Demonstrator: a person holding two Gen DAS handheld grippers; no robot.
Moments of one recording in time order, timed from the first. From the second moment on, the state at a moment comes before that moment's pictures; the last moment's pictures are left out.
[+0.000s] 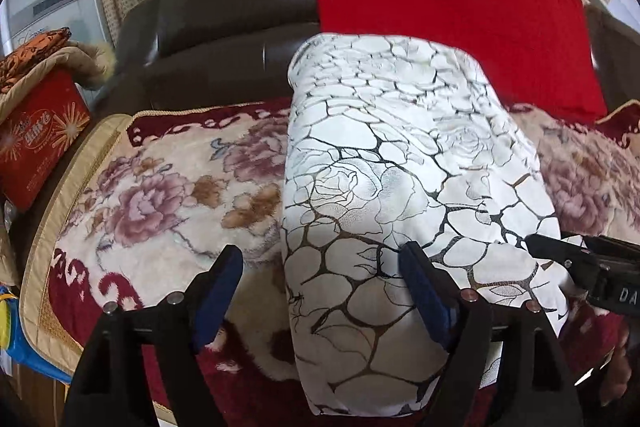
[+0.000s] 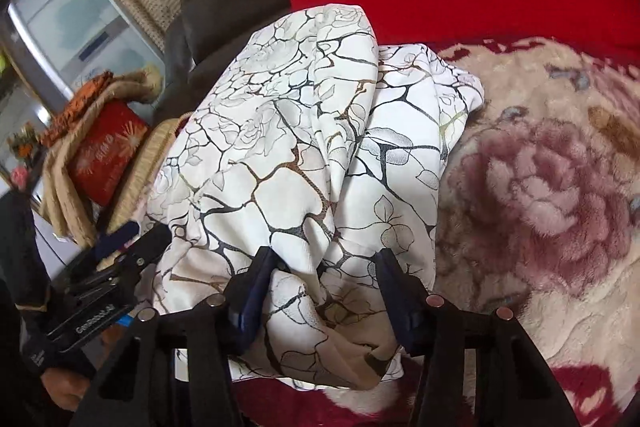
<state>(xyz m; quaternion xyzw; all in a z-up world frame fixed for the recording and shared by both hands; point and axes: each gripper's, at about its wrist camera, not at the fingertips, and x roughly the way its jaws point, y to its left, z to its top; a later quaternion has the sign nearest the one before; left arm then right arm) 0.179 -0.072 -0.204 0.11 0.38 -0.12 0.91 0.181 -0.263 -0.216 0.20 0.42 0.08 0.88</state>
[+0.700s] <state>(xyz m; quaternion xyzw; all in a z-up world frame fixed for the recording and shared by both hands) 0.103 -0.068 -0.131 0.14 0.30 -0.04 0.94 0.099 -0.279 -0.134 0.19 0.33 0.04 0.92</state>
